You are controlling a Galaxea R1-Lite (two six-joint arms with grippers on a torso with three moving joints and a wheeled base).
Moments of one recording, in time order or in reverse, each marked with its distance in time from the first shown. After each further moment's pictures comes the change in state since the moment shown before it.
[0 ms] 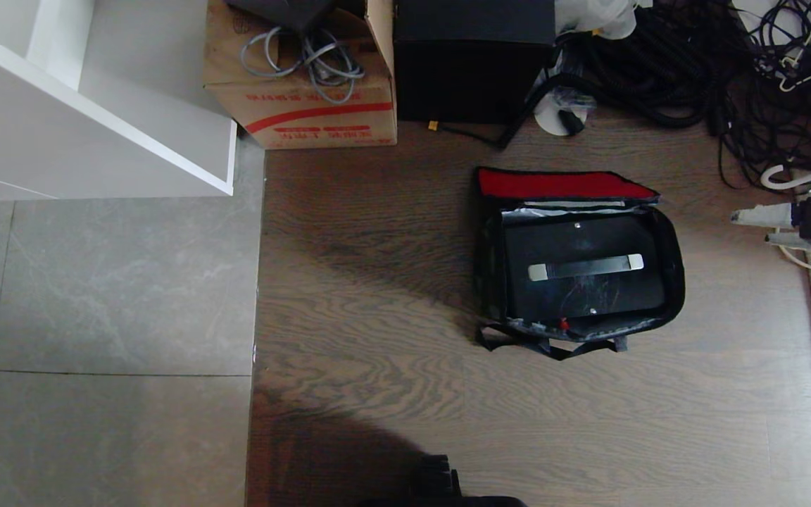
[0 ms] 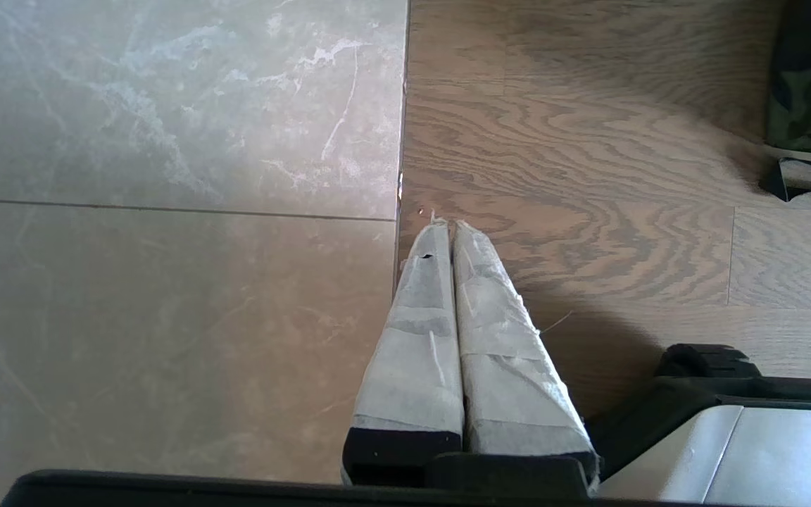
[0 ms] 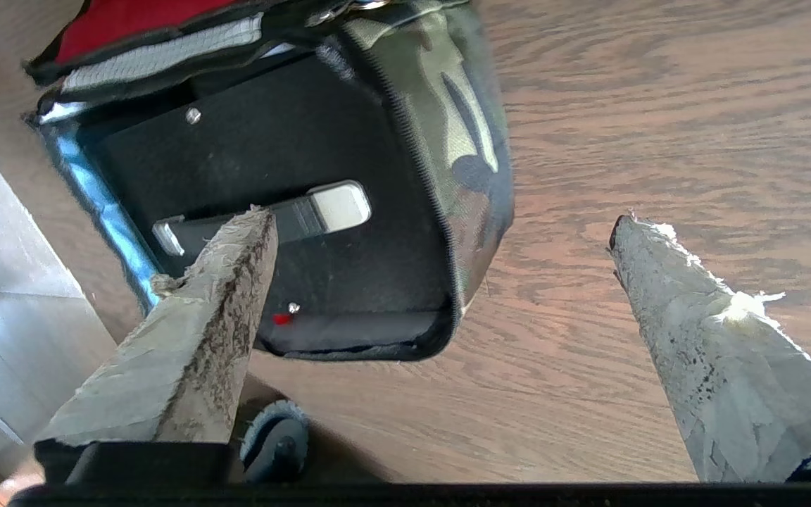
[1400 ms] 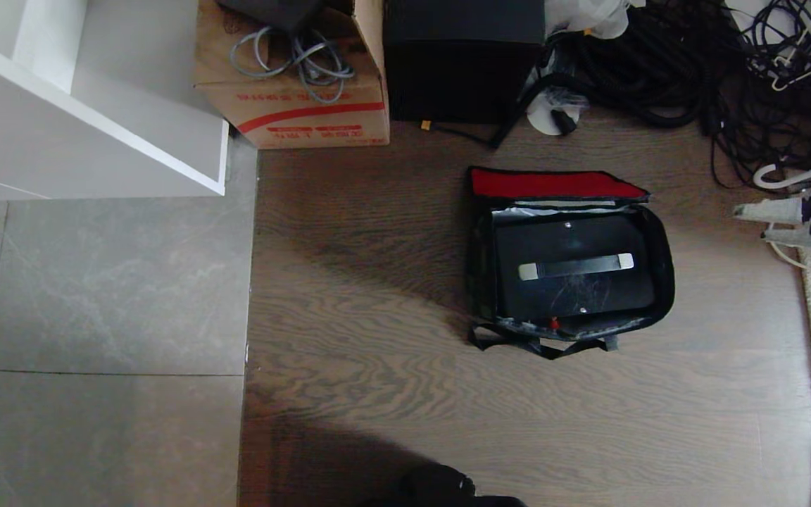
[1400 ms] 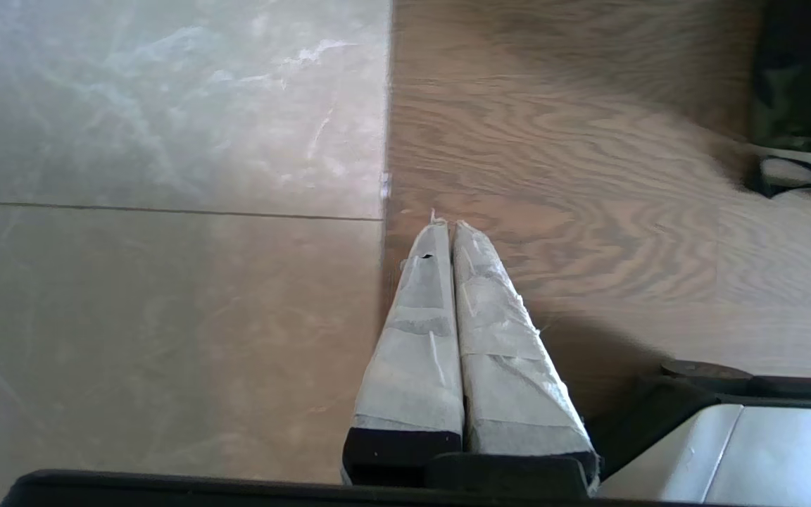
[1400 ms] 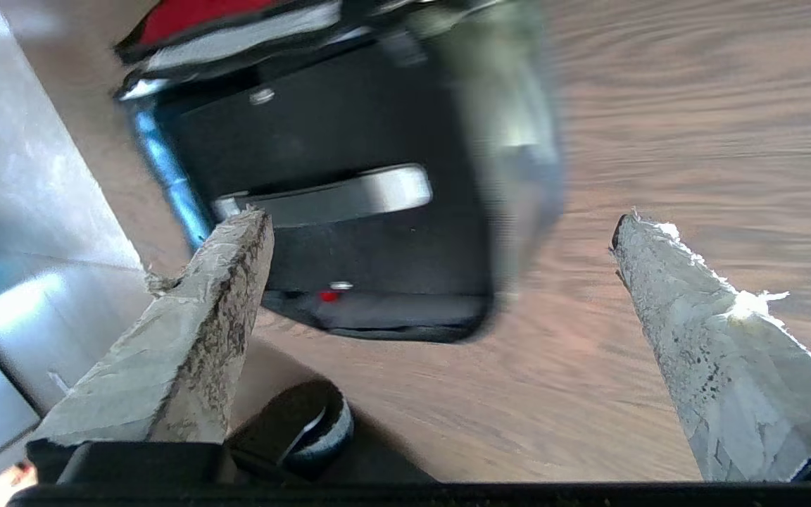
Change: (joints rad) left arm 0.000 0.000 -0.001 0.000 0.000 0.005; right arm -0.003 -0.023 0.014 0.013 0.104 0.011
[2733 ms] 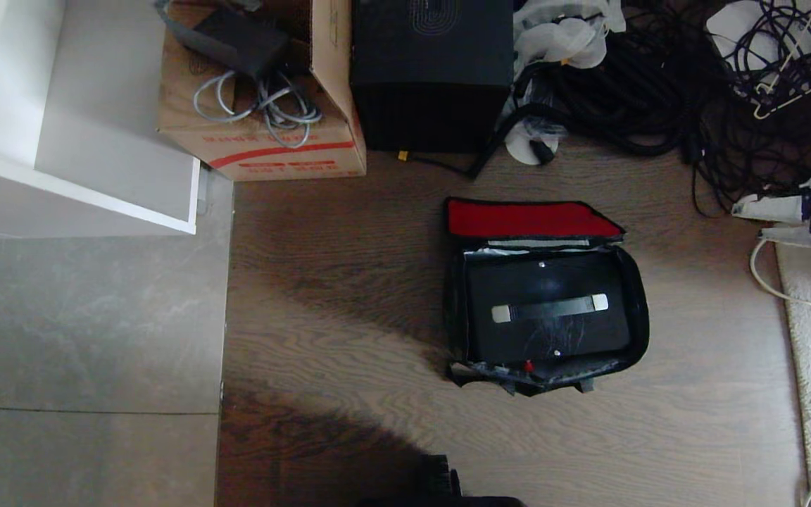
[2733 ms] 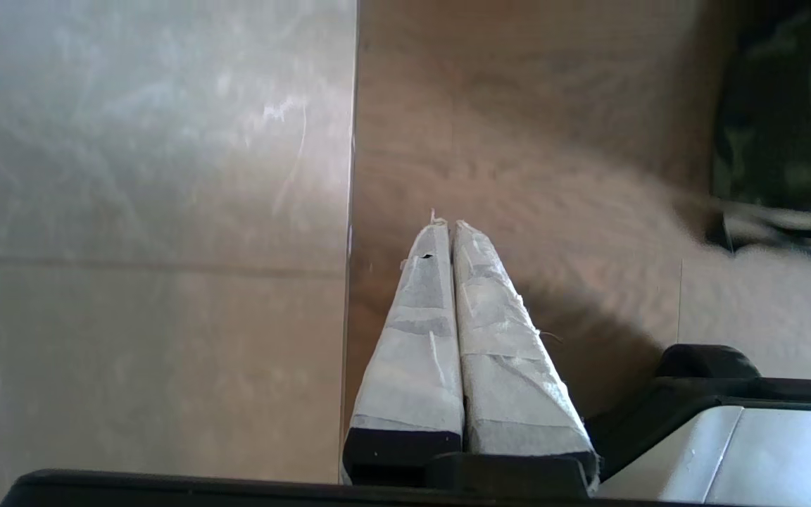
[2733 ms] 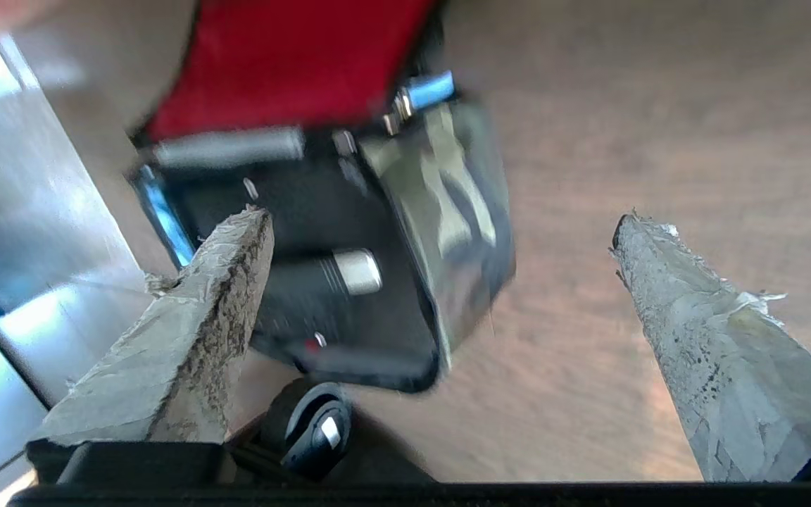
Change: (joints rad) left arm 0.000 0.000 0.000 0.000 0.000 -0.004; right arm 0.003 0.005 -0.010 0.000 0.026 0.002
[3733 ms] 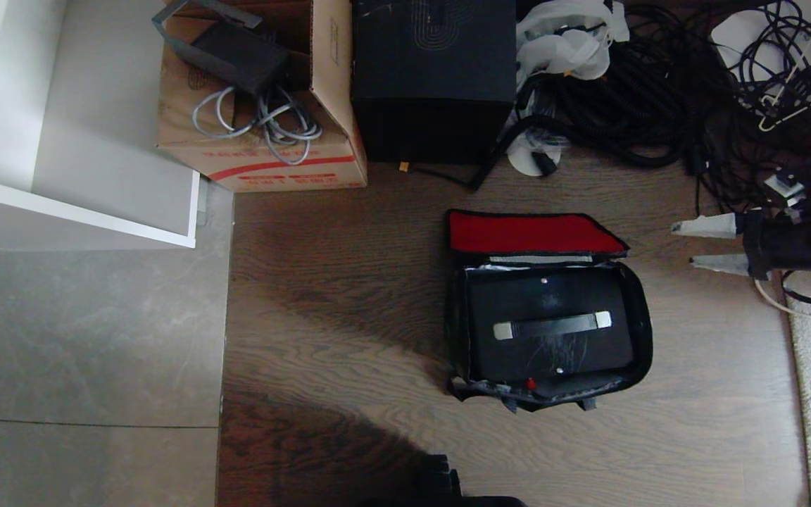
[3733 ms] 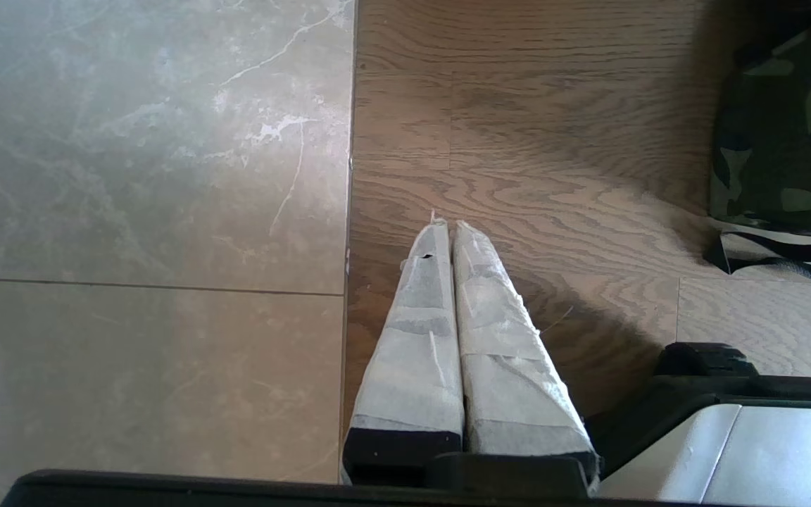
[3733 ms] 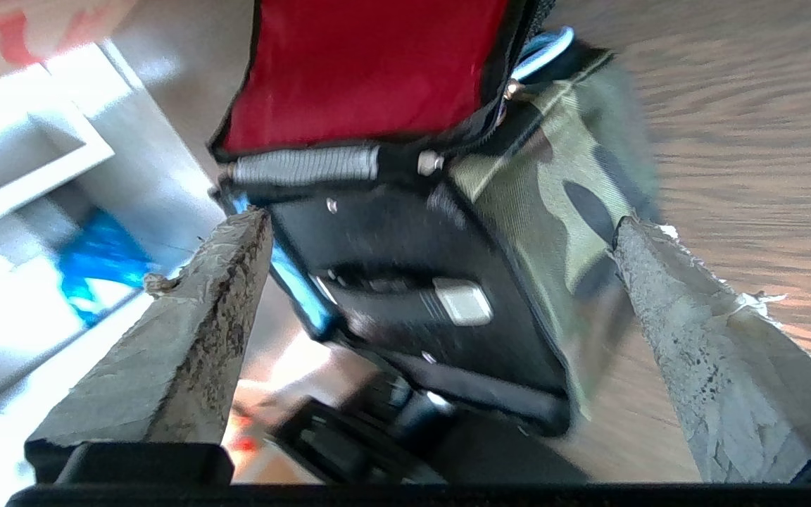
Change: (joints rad) left arm 0.000 0.000 0.000 0.000 0.000 0.001; right arm 0.135 0.121 0.012 -0.042 0.040 0.195
